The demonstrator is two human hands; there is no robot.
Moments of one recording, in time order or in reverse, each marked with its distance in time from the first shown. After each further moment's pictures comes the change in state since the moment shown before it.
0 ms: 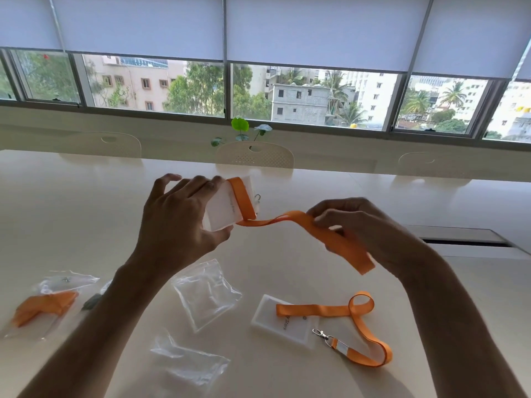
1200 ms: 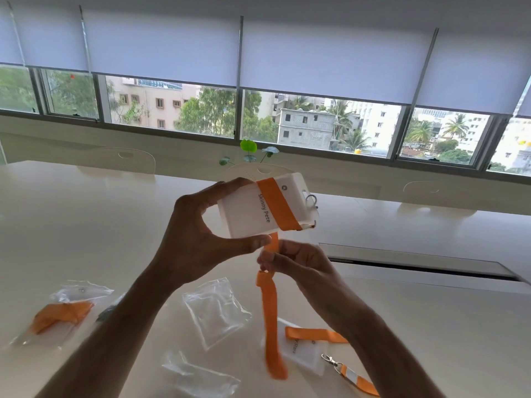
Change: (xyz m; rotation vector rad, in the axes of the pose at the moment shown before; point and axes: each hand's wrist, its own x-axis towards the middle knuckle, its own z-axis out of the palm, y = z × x) left_hand 0.006 0.009 -0.041 -0.844 0.074 -0.120; right_hand 0.008 0.009 0.091 0.364 -0.147 -0.391
